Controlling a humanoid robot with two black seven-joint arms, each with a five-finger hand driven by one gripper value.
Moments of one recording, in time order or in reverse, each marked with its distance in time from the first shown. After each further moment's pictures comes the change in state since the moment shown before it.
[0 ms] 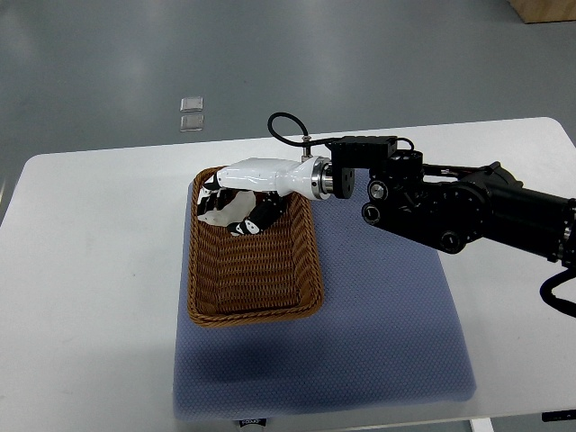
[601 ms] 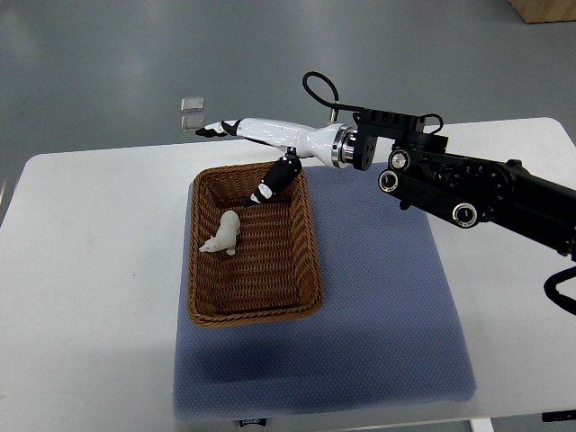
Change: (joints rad) left arm 0.000 0.000 0.000 0.000 0.000 0.000 0.000; right arm -0.035 -0.046 0.135 -0.042 0.180 0.010 -0.003
